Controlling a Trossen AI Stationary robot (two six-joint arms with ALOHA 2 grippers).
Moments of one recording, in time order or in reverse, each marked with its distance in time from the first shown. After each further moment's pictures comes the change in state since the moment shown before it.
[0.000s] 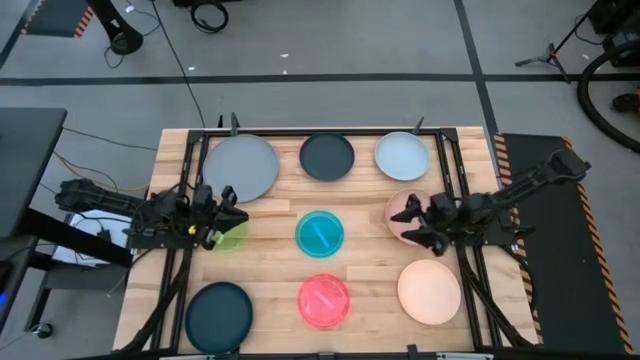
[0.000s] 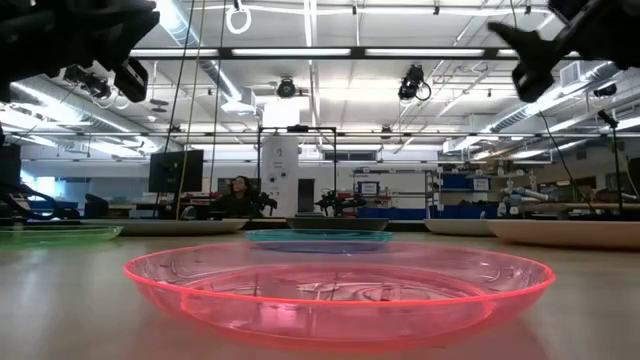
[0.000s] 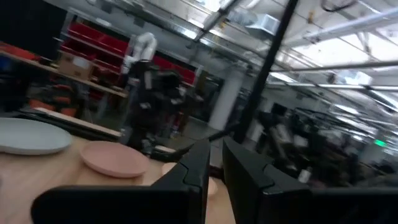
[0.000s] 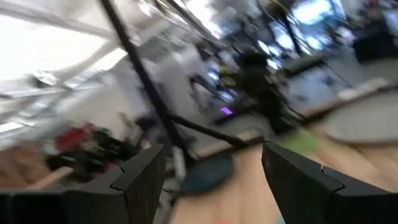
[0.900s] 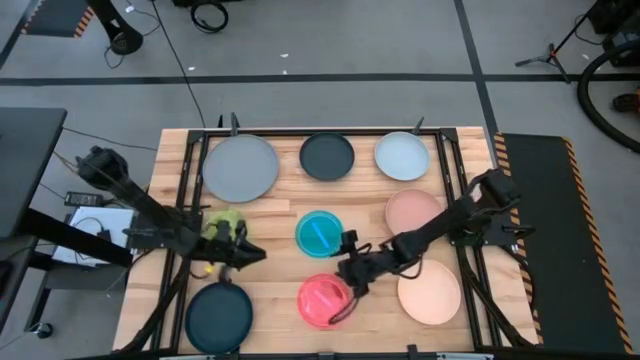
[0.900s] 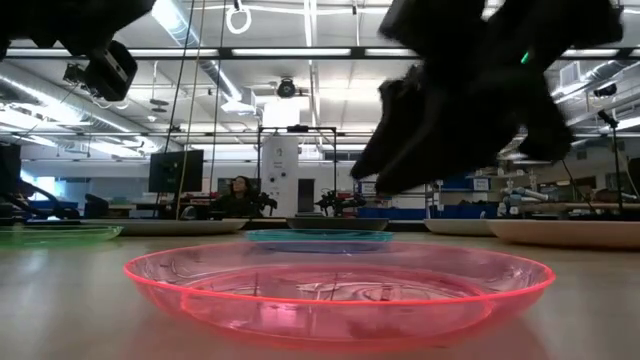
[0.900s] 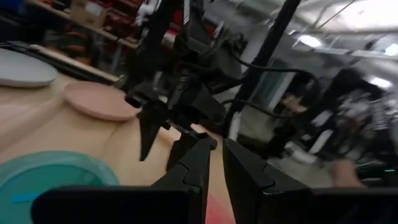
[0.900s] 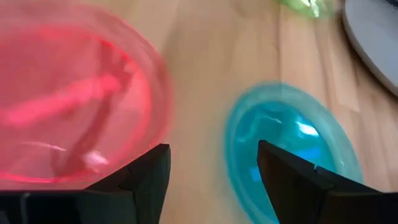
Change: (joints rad) left arm -0.526 0.779 0.194 0.369 -0.528 -0.030; right arm 0.023 1.064 0.863 -0.793 0.172 -0.498
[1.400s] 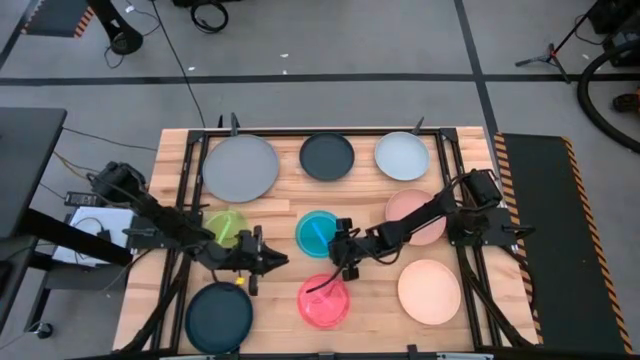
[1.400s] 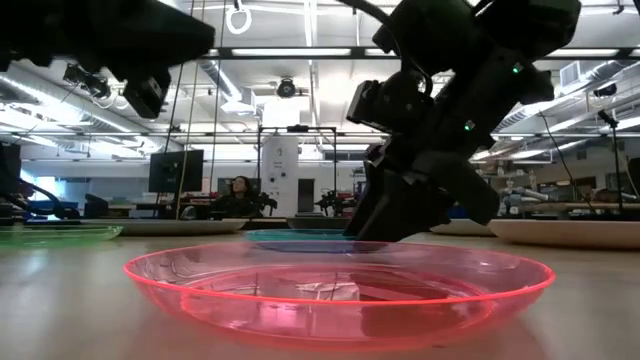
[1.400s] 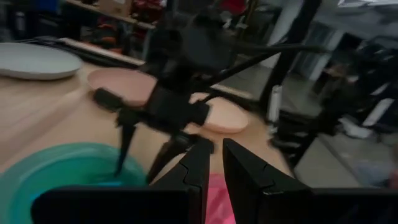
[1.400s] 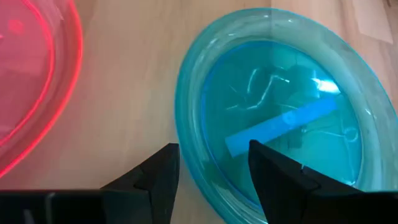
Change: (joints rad) left arm 0.091 0.269 0.153 -0.038 -0.004 0.033; right arm -0.149 0.098 0.000 0.015 -0.122 0.072
